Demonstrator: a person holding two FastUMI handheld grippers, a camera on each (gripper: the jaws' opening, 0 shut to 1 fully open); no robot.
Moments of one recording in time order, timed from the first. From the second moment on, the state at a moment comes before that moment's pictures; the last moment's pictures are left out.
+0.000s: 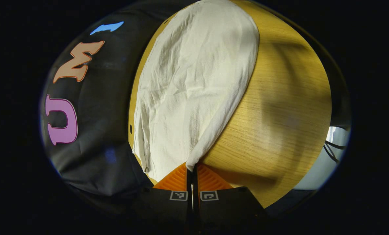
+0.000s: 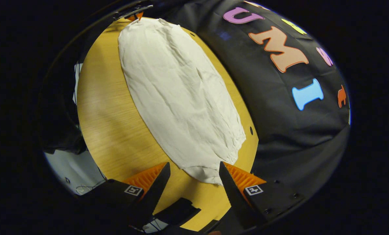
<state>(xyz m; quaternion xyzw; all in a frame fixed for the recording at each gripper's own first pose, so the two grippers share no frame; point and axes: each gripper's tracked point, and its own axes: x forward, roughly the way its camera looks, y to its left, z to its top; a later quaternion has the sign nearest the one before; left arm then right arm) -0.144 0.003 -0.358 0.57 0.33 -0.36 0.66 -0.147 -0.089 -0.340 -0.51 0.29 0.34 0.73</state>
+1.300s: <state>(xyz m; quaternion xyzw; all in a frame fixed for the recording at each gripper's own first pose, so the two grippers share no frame) -0.116 0.010 -0.330 0.55 0.34 -0.30 0.70 -0.089 -0.070 -0.342 -0.53 0.28 0.29 0.74</state>
